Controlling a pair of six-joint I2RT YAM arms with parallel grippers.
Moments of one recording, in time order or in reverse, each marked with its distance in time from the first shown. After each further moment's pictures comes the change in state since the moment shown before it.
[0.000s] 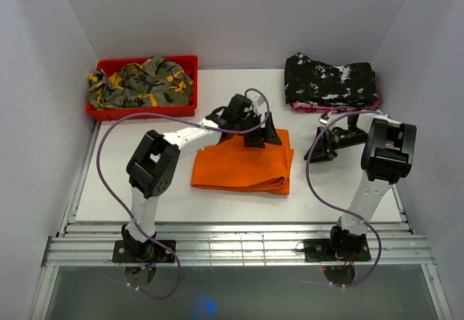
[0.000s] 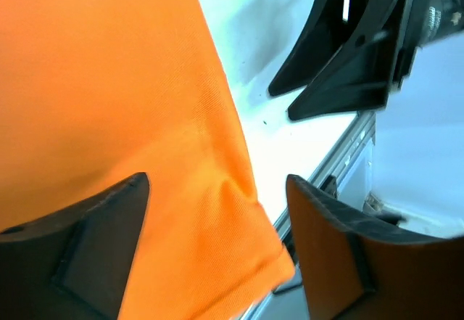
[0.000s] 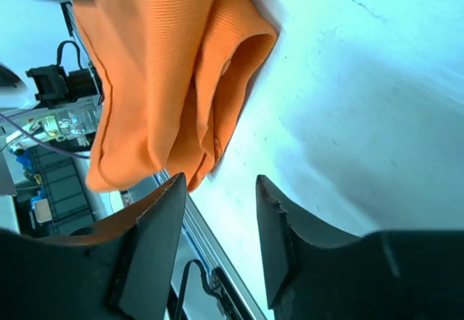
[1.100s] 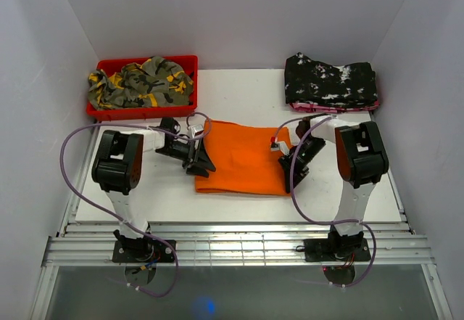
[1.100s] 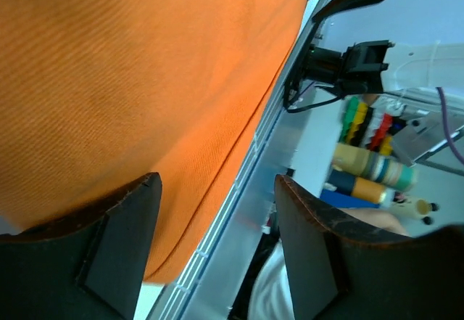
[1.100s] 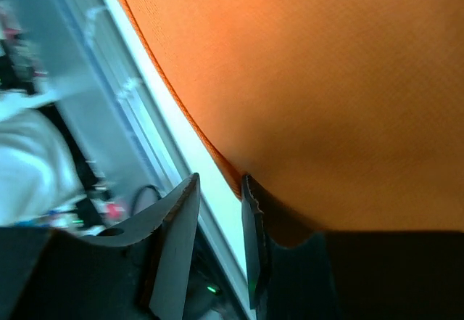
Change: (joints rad) left arm 0.562 -0.148 -0.486 -0.404 0.669 0.650; right arm 0.422 -0.041 -0.082 -0.167 0.228 -0.315
